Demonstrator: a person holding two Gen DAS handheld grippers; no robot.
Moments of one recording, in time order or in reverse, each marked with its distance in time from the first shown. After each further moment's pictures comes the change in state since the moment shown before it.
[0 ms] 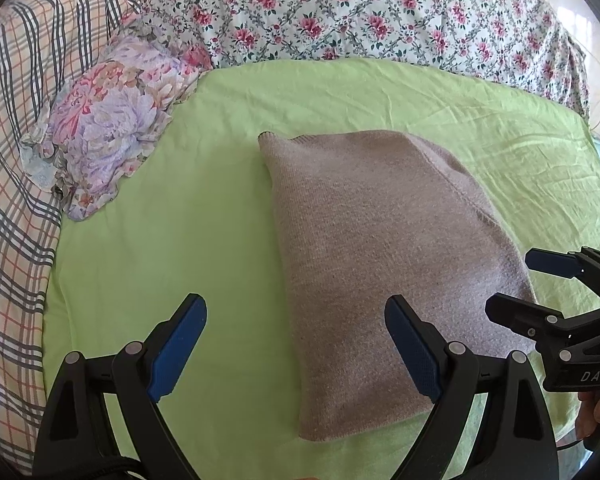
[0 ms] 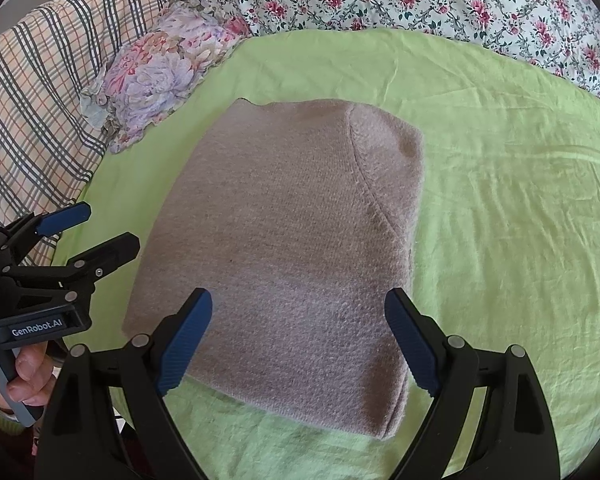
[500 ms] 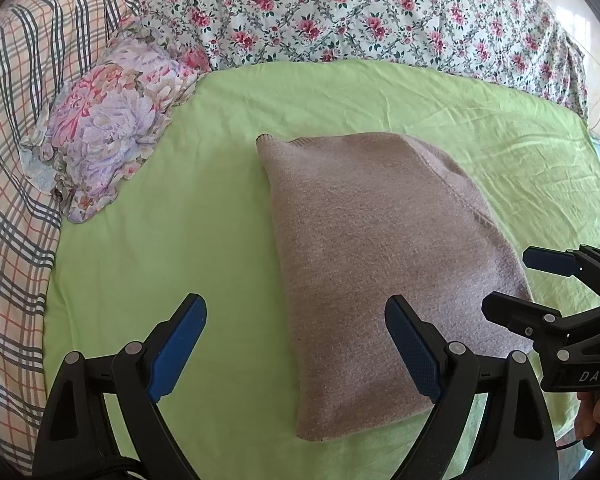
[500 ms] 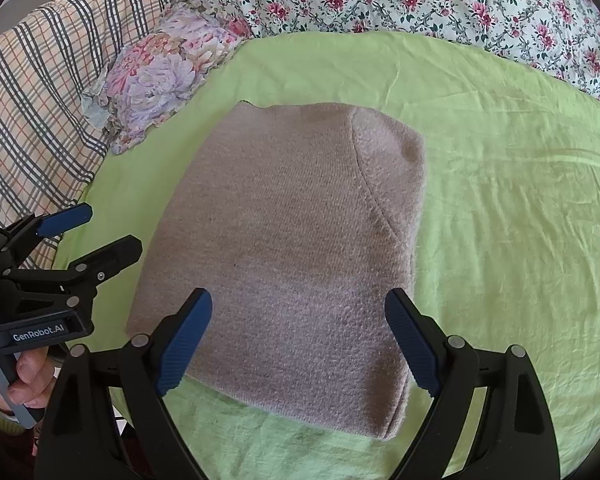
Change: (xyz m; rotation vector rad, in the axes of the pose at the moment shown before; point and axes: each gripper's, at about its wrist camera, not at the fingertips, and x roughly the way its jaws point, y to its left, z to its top) left arm -0.001 -0.002 0.001 0.004 -0.002 -0.002; right arm -0.002 0.000 0.002 -0.005 -0.002 0.003
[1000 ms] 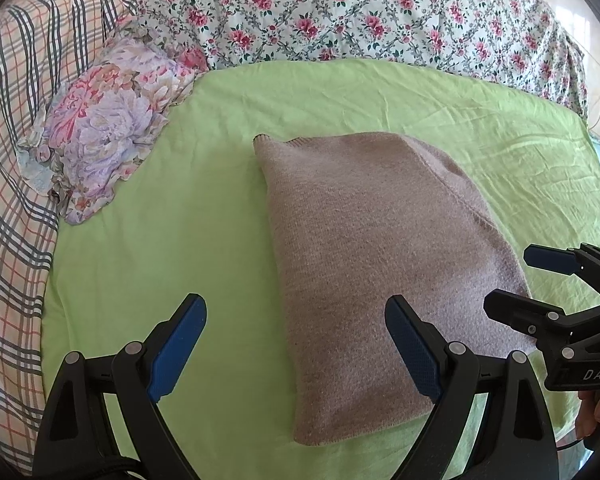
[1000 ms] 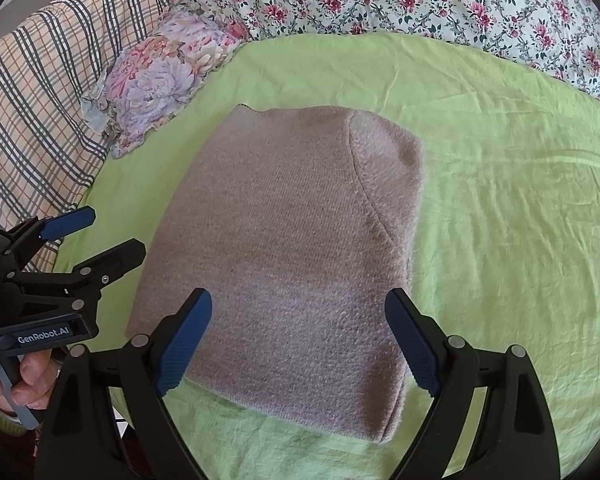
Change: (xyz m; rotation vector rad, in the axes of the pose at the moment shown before) left arm 0.002 -0.002 0.003 0.003 0.004 -0.004; right arm -0.001 -0.003 0.006 0.002 -0.002 0.005
